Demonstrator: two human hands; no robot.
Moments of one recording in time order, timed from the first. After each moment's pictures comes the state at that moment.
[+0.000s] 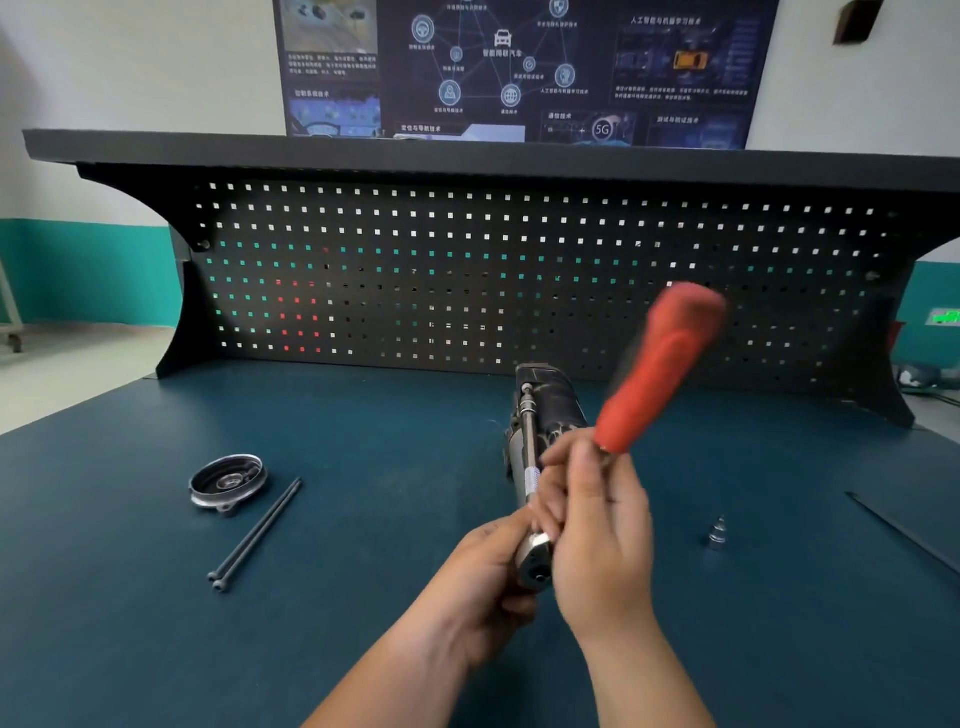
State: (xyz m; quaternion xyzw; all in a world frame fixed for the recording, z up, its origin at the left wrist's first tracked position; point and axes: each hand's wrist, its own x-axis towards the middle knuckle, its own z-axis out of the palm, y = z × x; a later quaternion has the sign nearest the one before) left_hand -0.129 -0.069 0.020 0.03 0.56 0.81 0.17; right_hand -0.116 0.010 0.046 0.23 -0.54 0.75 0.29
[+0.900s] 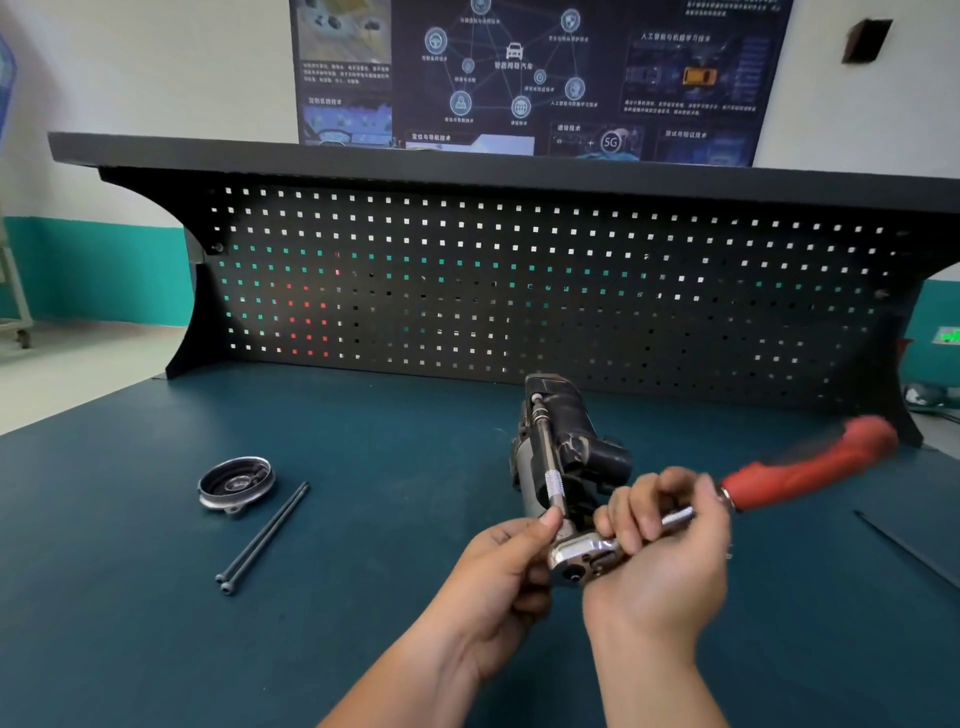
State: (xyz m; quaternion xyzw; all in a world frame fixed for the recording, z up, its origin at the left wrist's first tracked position) left_hand -0.128 -0.067 0.020 0.08 0.50 0.85 0.14; right_hand -0.113 0.019 0.060 0.05 -0.28 0.91 0.31
